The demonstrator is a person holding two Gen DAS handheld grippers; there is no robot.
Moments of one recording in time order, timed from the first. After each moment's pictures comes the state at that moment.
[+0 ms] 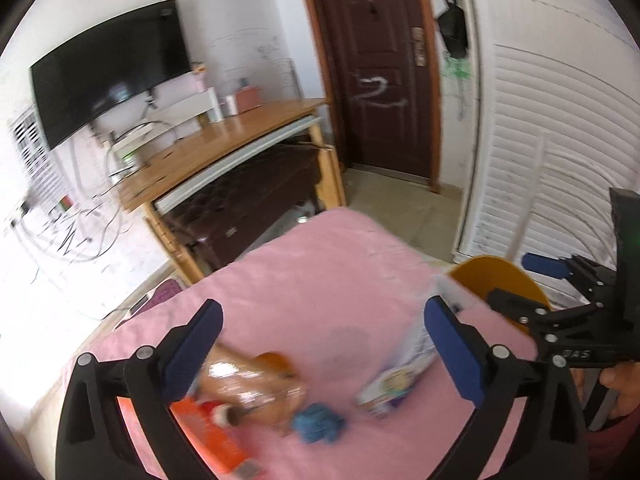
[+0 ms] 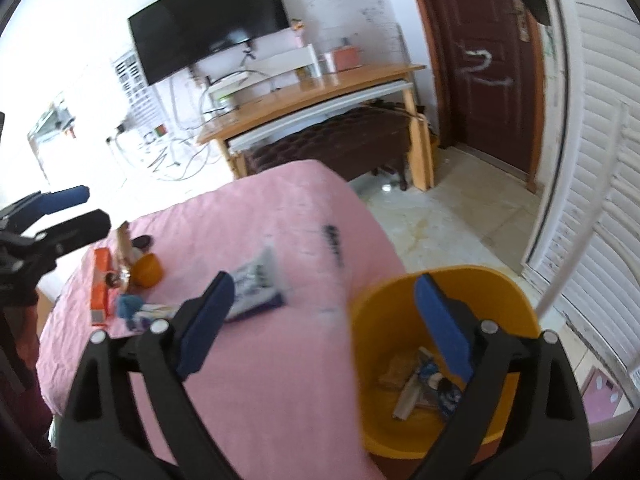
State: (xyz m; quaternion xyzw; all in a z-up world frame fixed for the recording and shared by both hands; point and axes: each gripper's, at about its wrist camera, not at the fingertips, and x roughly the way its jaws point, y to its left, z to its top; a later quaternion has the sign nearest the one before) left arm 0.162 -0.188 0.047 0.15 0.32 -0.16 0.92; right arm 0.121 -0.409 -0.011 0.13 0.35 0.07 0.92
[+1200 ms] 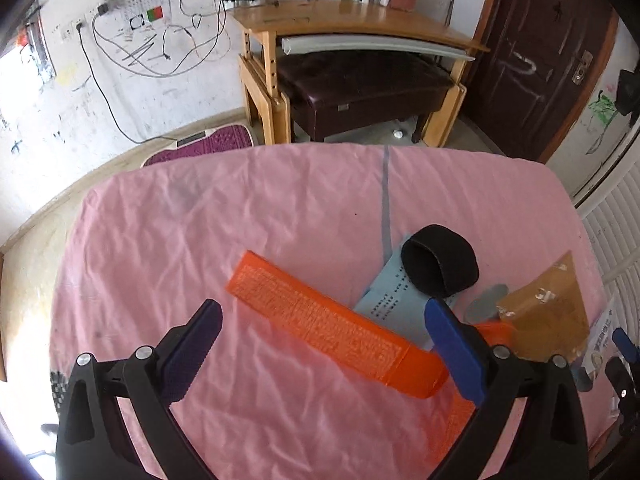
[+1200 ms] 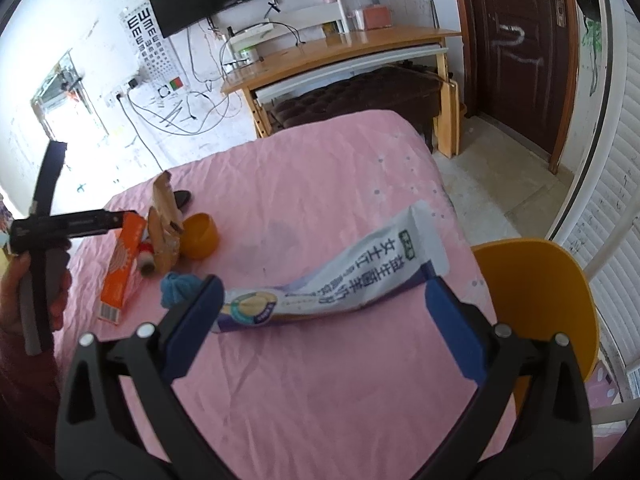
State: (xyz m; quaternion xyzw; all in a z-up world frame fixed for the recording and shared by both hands) left arm 0.257 0.020 -0.037 -0.03 0.51 0.00 0.86; right arm 0.143 -0.323 -0.017 0.11 0.43 0.10 0.89
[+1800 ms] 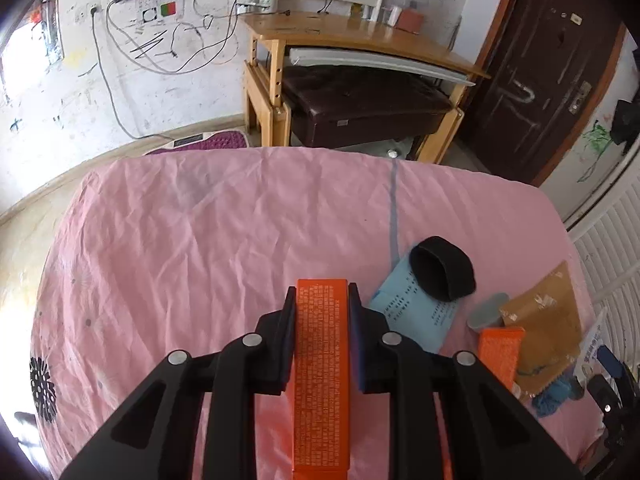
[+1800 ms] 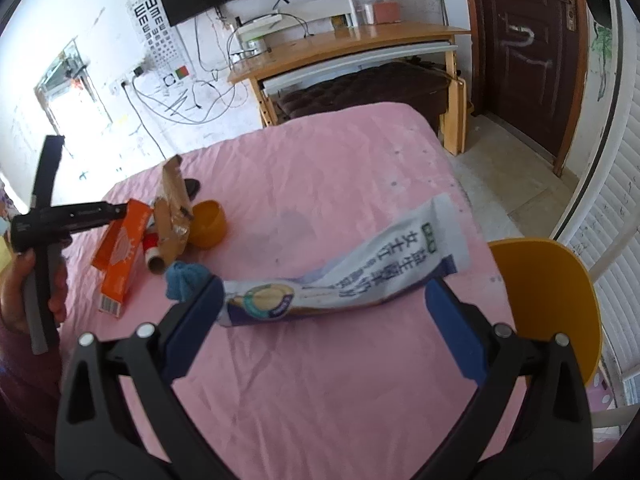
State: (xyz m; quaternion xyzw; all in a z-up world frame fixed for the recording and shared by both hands) left arm 0.238 0.035 -0.042 -0.07 0.47 -0.01 0.88; right arm 0.144 -0.306 -0.020 0.09 0.44 0.11 0.89
